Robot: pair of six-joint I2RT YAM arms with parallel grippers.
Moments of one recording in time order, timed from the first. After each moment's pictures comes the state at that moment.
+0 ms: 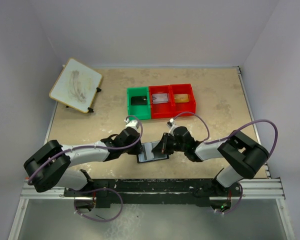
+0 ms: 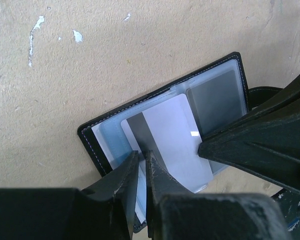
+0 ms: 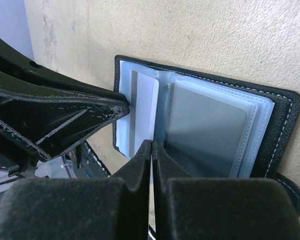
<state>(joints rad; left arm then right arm) -0.87 1.36 0.52 0.03 -0.09 -0.76 0.77 1.55 0.39 0.57 -0.31 0.96</state>
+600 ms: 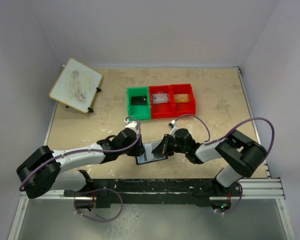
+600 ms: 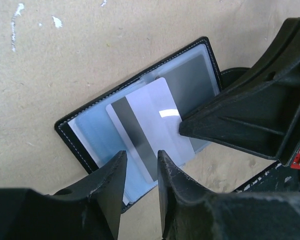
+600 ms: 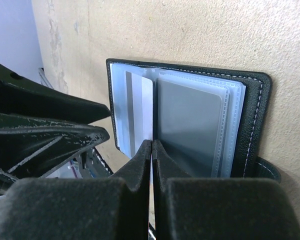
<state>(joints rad) -0.89 1.25 0.51 -0.04 -0.07 -0.75 0.77 1.57 0.35 0.66 -0.31 1.01</state>
